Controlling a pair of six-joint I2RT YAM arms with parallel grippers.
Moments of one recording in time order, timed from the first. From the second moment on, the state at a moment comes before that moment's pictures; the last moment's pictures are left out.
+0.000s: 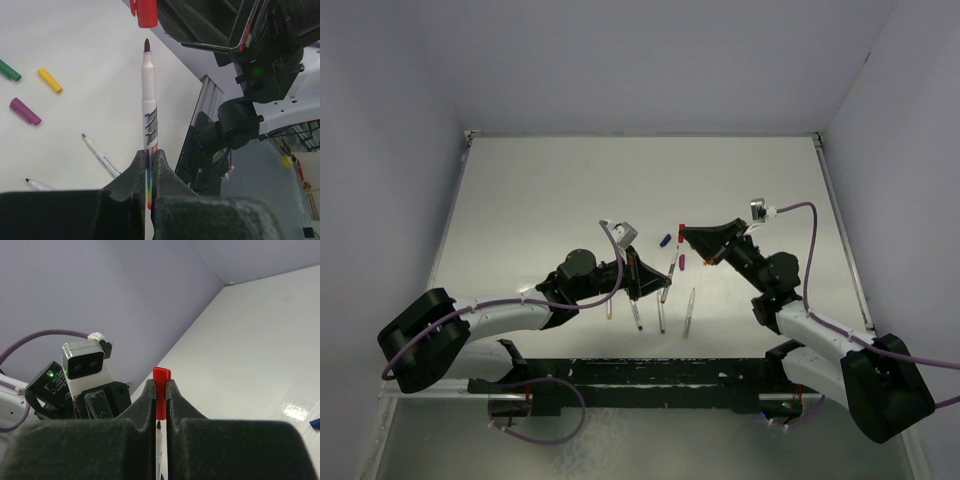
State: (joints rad) left arm -0.89 1.29 0.47 0.76 0.34 -0.64; right arm 0.42 1.03 0.27 1.06 -0.39 0.88
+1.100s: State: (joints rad) left arm -0.89 1.29 0.47 0.77 0.34 -0.64; right arm 0.42 1.07 0.25 1.16 -0.39 0.93
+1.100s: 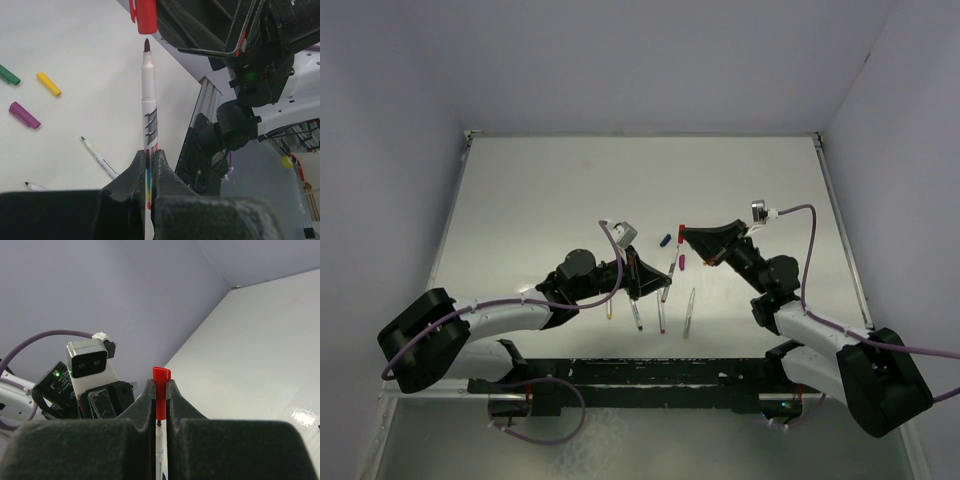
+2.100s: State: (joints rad) left arm -0.89 1.30 0.46 0.81 0.33 -0.64; right arm 0.46 1.11 0.23 1.22 -0.39 0.93
